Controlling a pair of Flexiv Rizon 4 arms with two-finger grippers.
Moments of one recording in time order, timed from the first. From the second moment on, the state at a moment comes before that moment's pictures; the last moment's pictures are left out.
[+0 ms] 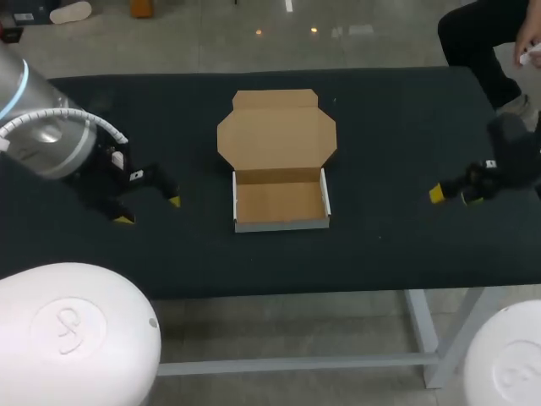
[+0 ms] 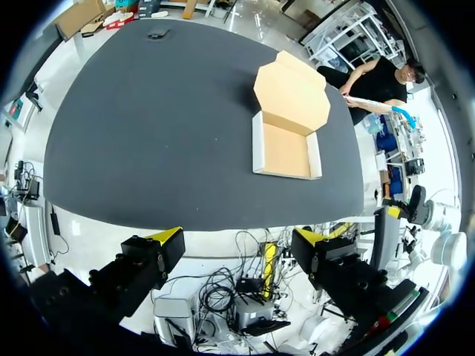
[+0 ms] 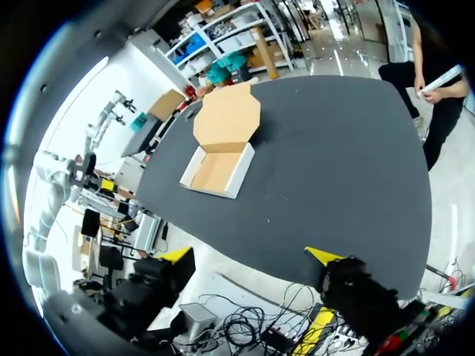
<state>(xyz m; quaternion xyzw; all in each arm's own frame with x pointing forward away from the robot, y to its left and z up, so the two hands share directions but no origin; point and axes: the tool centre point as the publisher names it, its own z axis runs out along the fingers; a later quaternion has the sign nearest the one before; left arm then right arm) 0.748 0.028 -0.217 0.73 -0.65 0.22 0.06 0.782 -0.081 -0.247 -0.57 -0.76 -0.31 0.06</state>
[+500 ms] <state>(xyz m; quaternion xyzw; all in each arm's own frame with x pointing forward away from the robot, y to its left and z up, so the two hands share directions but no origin) 0.755 0.038 -0.217 0.74 -0.63 0.22 0.04 0.781 -0.083 -0.242 -0.61 -0.75 -0.24 0.08</state>
